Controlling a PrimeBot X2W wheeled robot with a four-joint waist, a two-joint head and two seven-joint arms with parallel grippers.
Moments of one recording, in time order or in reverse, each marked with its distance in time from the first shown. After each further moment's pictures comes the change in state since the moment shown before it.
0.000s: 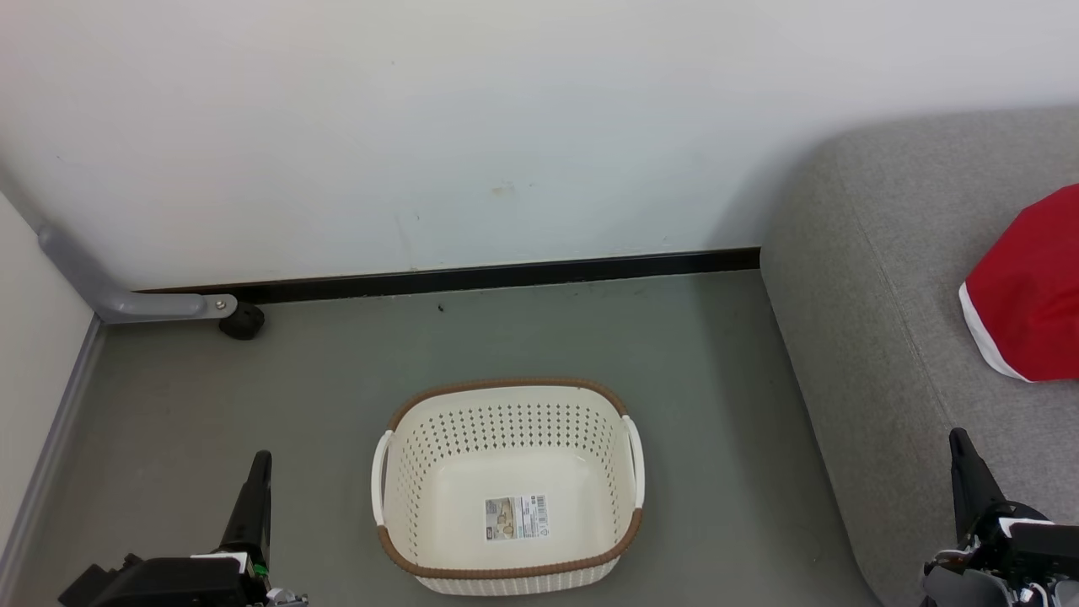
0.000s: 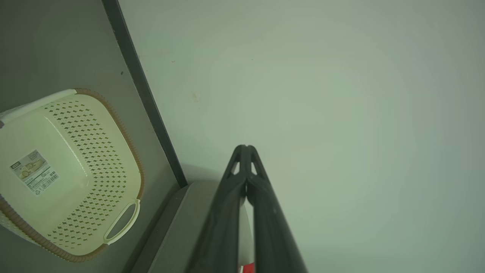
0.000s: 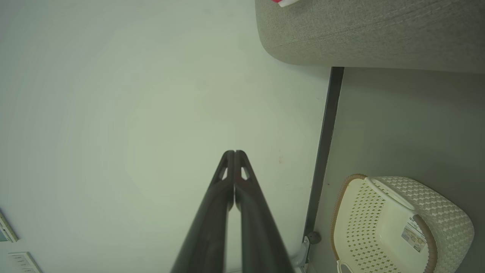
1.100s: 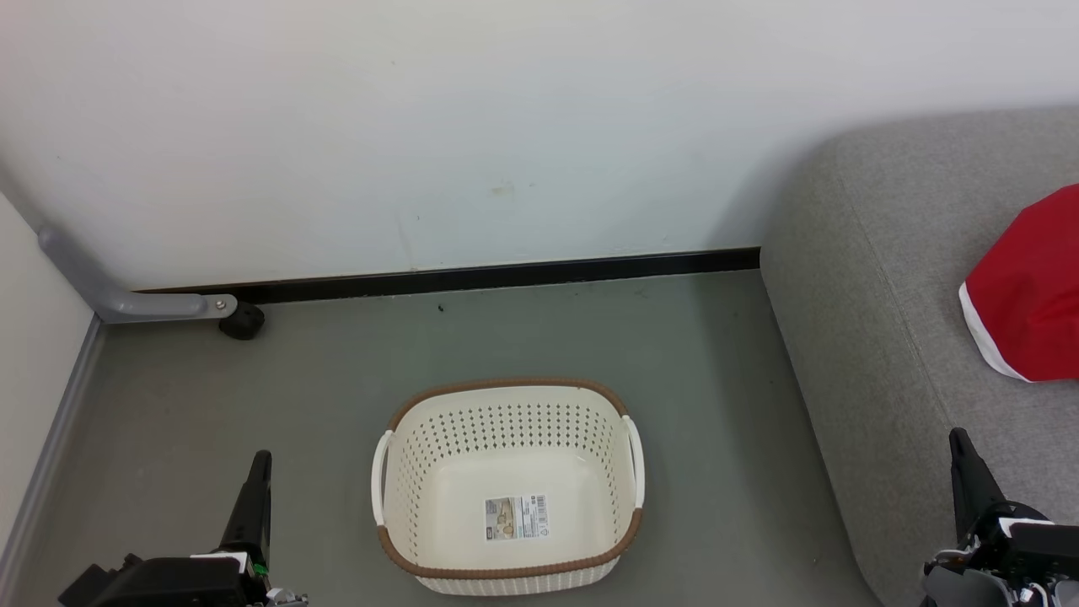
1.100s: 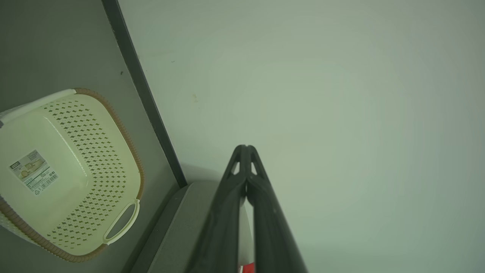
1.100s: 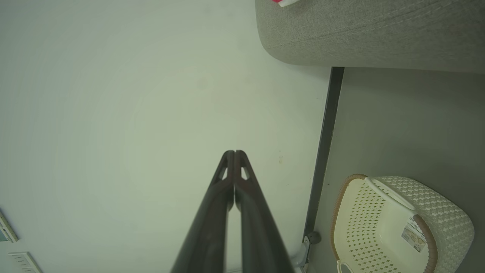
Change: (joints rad) left arm 0.000 0.000 0.000 -0.001 -0.001 0.000 0.000; right arm 0.000 0.000 0.000 0.000 0.000 0.000 0.000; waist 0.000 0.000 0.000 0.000
